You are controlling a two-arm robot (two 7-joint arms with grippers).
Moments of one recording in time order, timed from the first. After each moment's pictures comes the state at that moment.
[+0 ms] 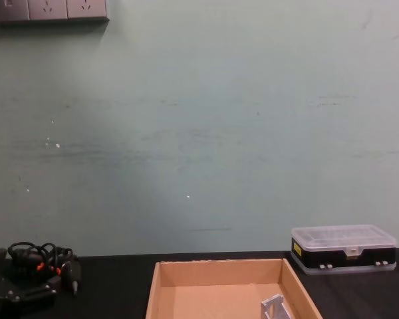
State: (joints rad) left arm -0.20 0.60 0.45 -1.41 -0.25 -0.12 0.03; right arm 0.11 0.83 -0.58 -1.86 0.36 0.41 0.63
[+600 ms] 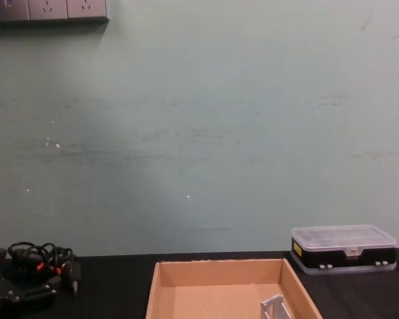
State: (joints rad) left arm -0.20 0.60 0.45 -1.41 -0.25 -0.12 0.03; right arm 0.12 0.81 -0.60 -1.85 0.35 0.40 0.62
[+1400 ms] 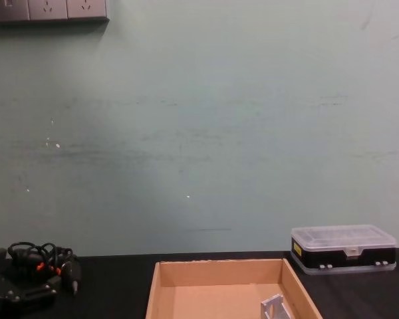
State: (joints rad) left arm -0.20 0.60 0.45 -1.41 -0.25 -0.12 0.03; right arm 0.12 0.80 -0.60 -1.84 0.34 0.38 0.62
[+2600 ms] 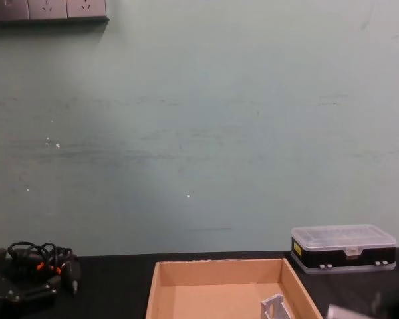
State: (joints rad) left arm -0.20 0.60 0.45 -1.41 -0.25 -0.12 0.03; right arm 0.05 0.86 -0.41 -2.03 0.42 0.33 0.52
